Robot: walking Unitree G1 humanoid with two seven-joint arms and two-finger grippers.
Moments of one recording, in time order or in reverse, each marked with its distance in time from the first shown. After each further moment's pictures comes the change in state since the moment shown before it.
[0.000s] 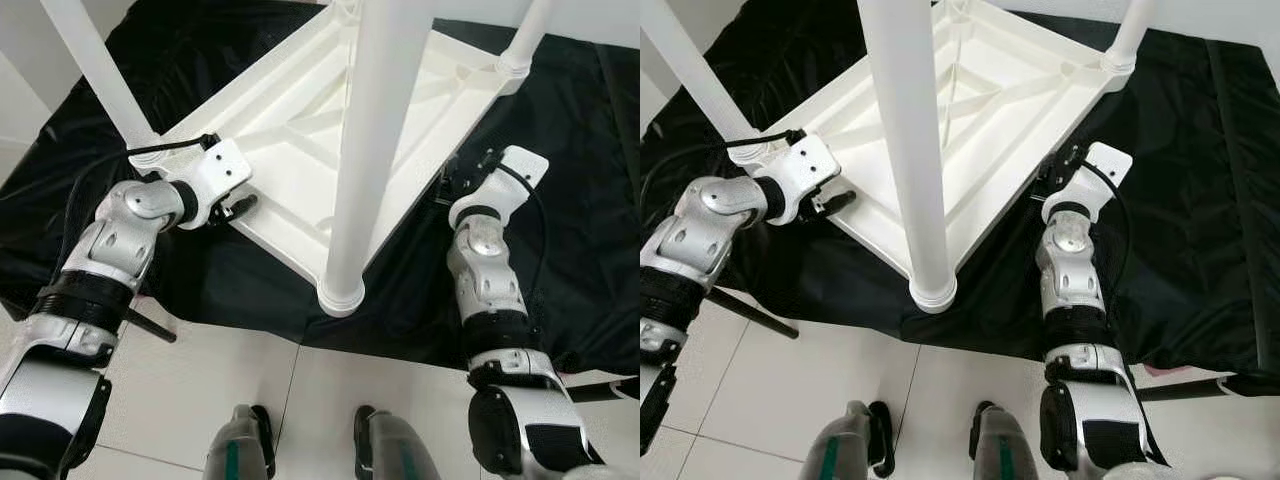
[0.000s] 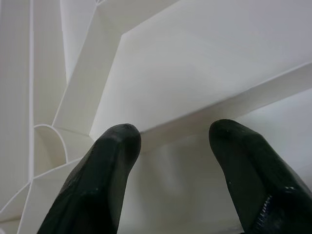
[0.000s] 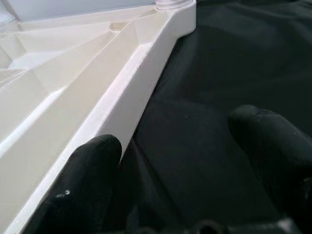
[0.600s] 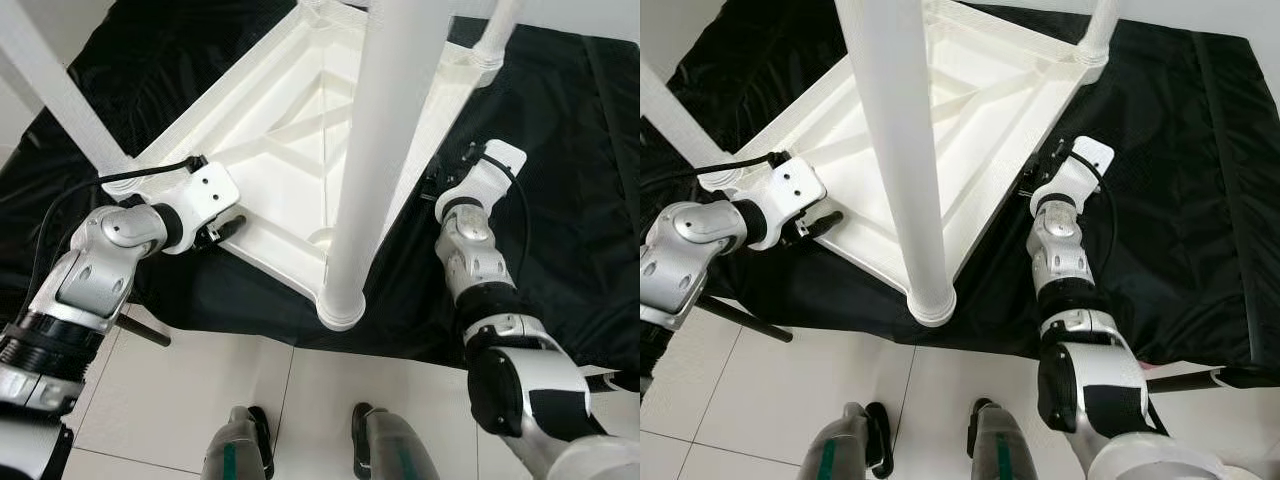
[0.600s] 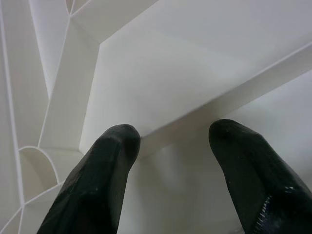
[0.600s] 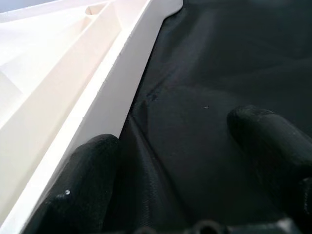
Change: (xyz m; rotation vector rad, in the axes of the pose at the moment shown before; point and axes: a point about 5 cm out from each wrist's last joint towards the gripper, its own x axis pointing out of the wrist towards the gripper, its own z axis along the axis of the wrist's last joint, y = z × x) left arm -0.029 -0.024 -0.004 -0.023 0.041 -0.025; right arm 0.019 0.019 -0.005 0.038 0.070 0.113
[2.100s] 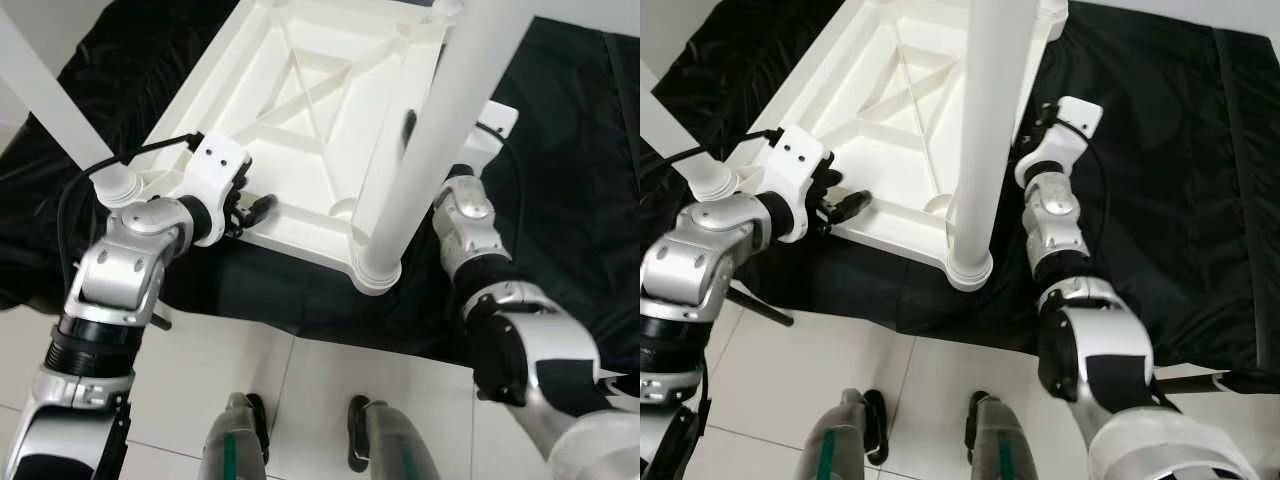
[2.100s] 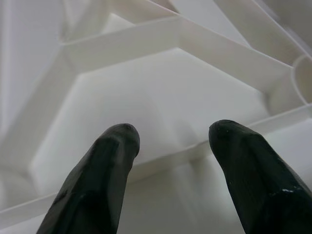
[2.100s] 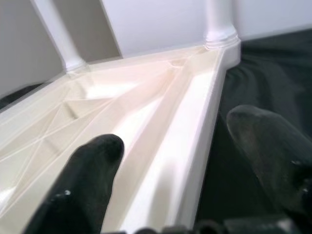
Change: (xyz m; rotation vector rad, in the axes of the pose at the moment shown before) left arm -0.001 0.013 0.045 -0.388 -0.246 0.114; right arm -0.001 0.024 0.032 0.006 -0.271 0.293
